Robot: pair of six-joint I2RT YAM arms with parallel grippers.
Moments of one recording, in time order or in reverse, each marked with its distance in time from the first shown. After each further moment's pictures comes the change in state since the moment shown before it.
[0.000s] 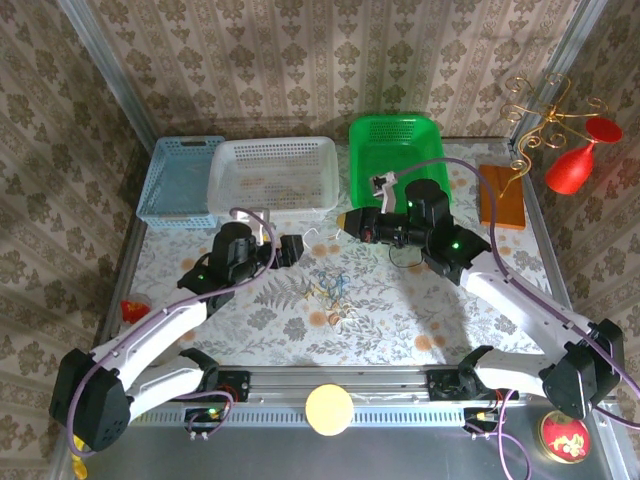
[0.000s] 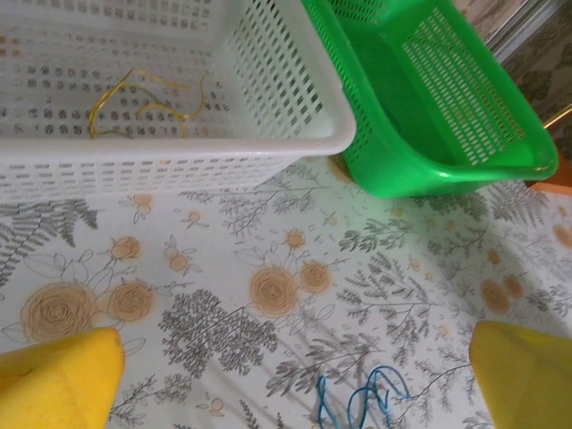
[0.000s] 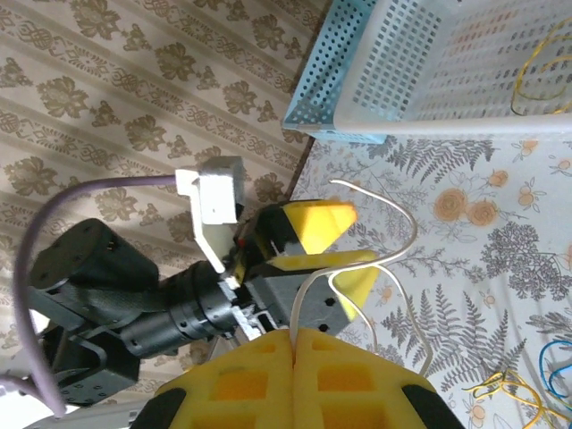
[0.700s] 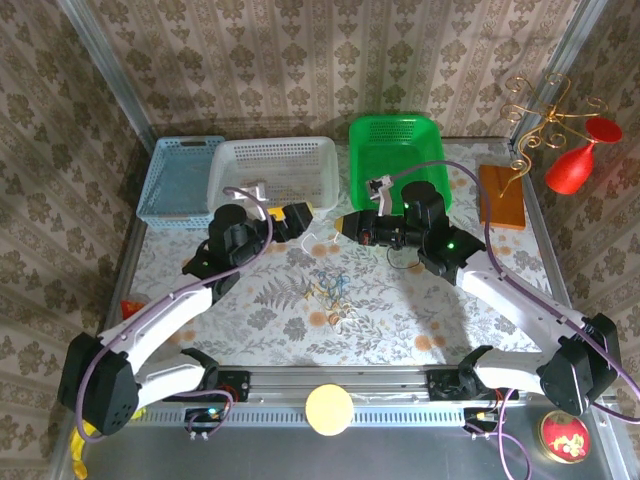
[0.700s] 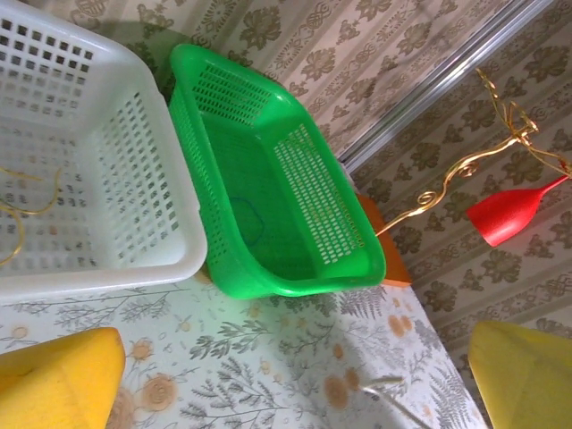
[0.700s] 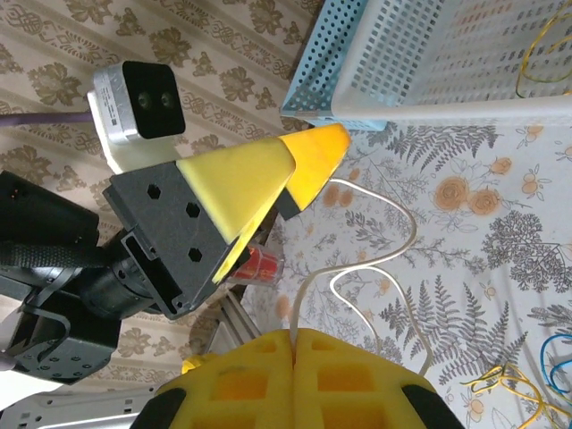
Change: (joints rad) left arm 0.025 0.115 0.080 0.306 0.167 -0.235; right arm 0.000 0.020 -0.022 0.032 -0.027 -0.002
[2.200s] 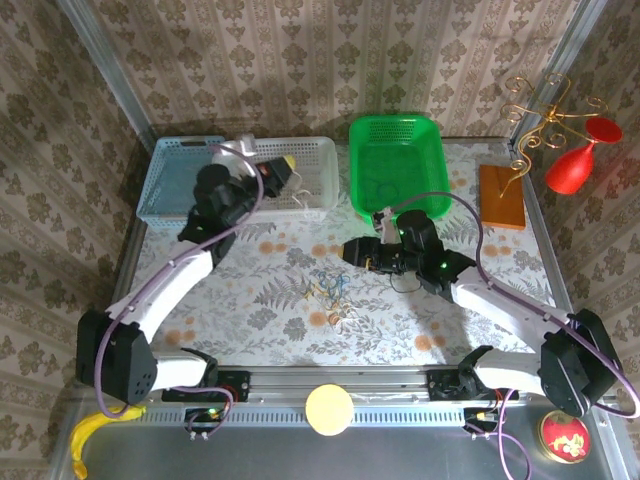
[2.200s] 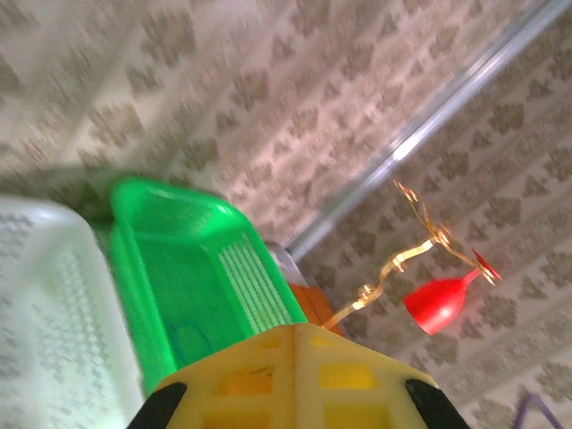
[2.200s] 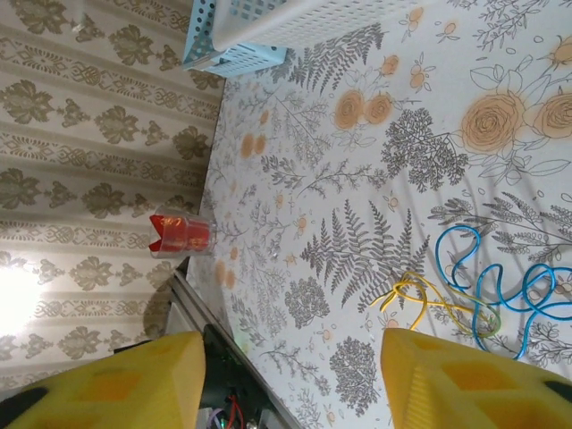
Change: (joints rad) left arm 0.193 0.146 0.319 0.045 0.169 0.001; right arm 0.000 -0.024 -0.260 0.074 0.047 0.053
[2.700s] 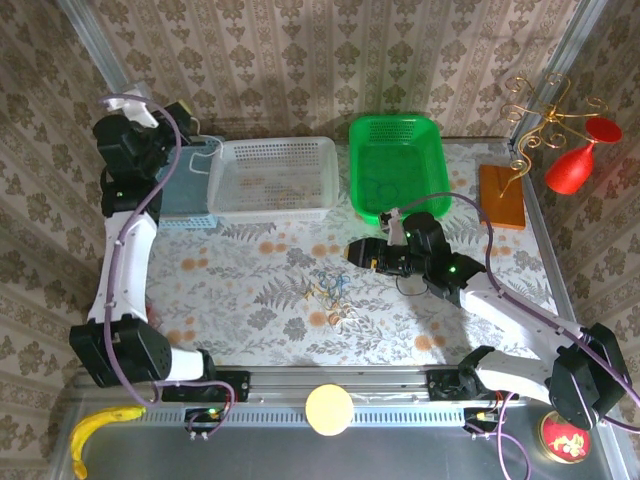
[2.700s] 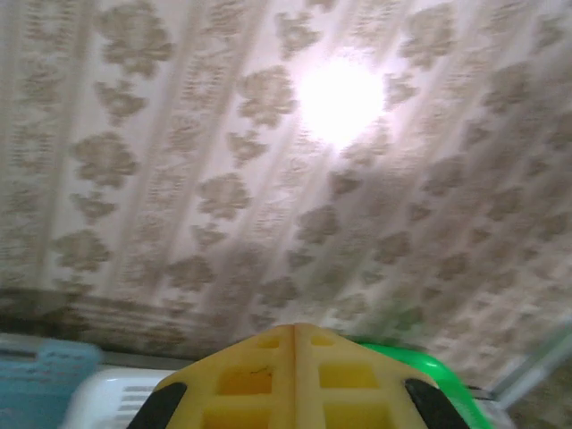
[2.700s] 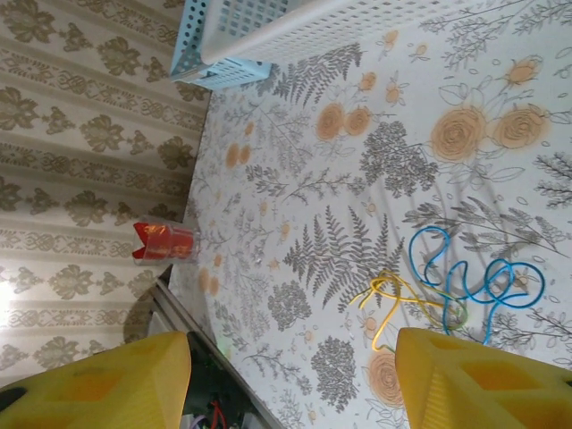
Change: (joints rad) left arm 0.459 0.098 0.355 -0.267 0.003 0.245; right arm -0.005 -0.063 -0.002 -0.085 0.052 -0.039
